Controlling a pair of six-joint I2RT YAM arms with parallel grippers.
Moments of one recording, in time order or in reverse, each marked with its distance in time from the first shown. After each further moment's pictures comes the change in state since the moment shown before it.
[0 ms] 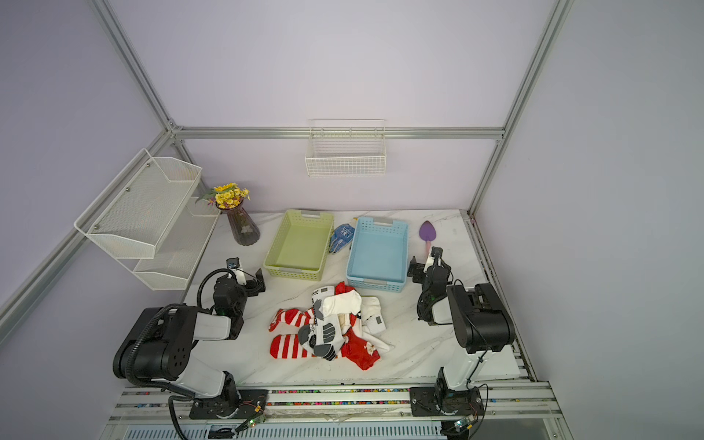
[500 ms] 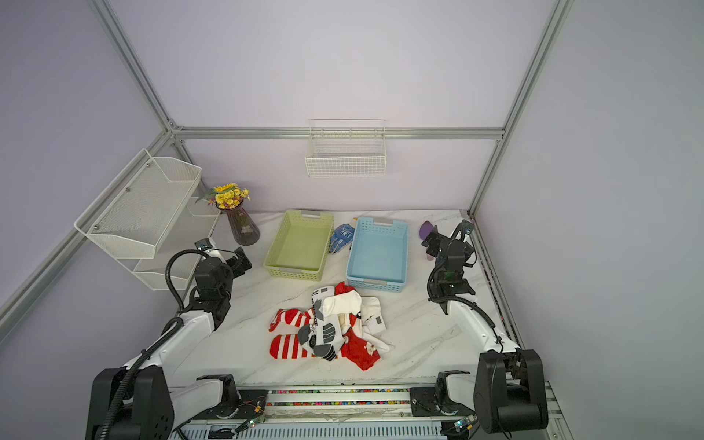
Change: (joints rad) left arm 0.002 -0.375 0.317 -0.702 -0.119 -0.330; right arm 0.000 -0.461 0.283 -0.673 0.150 0.256
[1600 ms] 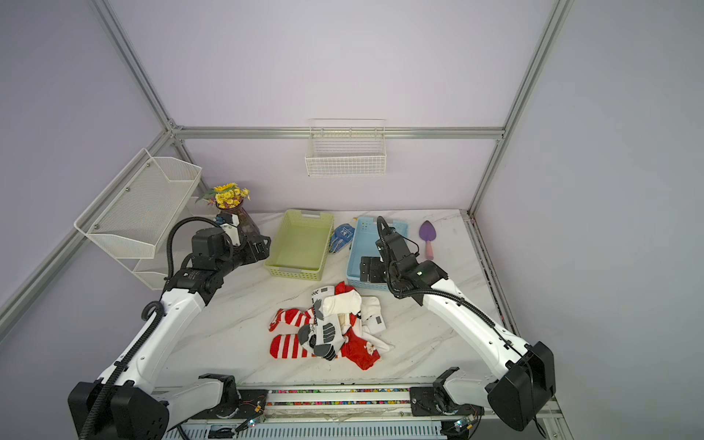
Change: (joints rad) left arm -0.119 0.011 0.393 -0.581 0.348 -0.008; right arm 0.571 0.071 0.438 -0.961 -0.229 0.161
